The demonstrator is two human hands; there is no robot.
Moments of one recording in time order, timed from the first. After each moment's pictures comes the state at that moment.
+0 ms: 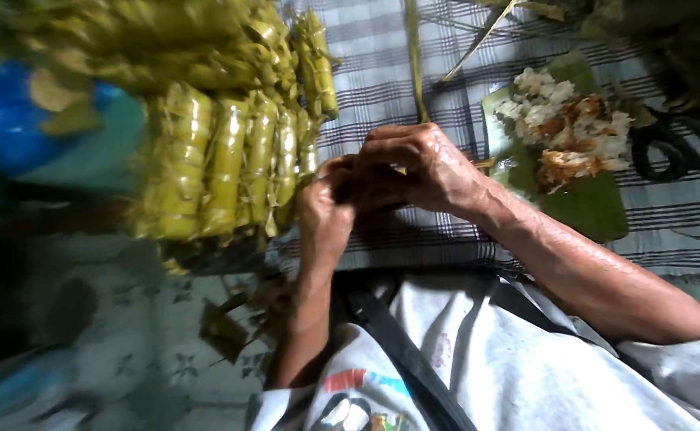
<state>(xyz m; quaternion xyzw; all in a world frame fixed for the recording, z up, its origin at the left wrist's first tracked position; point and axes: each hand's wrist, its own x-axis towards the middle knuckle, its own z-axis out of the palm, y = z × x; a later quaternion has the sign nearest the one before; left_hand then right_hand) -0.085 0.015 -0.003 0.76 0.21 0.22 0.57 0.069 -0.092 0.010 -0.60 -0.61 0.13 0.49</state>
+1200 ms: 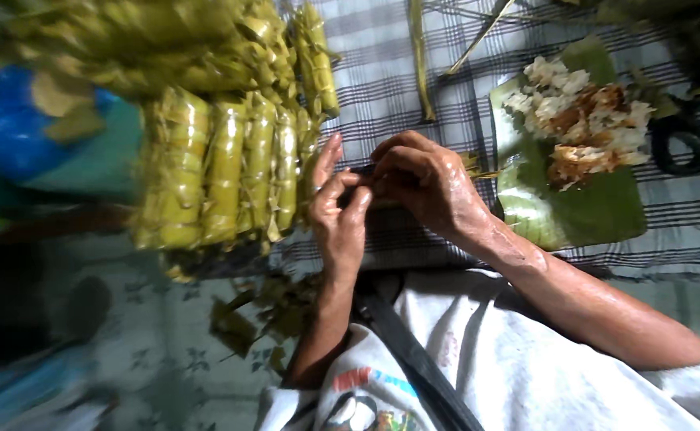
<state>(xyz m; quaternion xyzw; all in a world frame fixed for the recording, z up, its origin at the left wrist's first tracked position) -0.077 0.002 -0.024 0.73 0.20 0.31 0.58 0.035 -0.112 0.002 -0.73 -0.44 0.15 0.49</state>
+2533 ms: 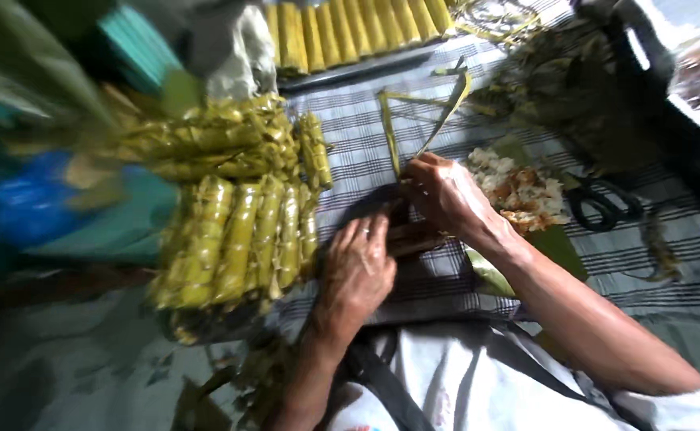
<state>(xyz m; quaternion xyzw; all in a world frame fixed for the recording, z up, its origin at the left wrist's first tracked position) -0.057 -0.006 0.020 0.97 0.10 0.07 0.19 0.100 -0.122 0.021 -0.85 -0.43 0.04 0.30</state>
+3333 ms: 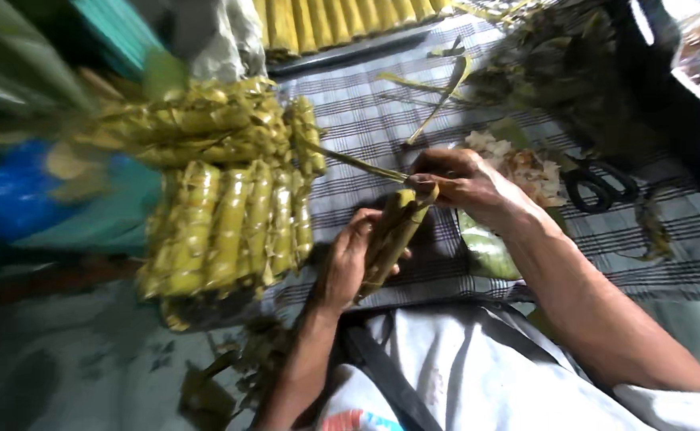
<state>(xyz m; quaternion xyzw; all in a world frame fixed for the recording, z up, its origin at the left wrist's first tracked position) -0.069 -0.004 0.006 0.60 0.16 0.03 0.79 0.103 -0.154 0.029 -0.70 -0.30 0.32 0.57</state>
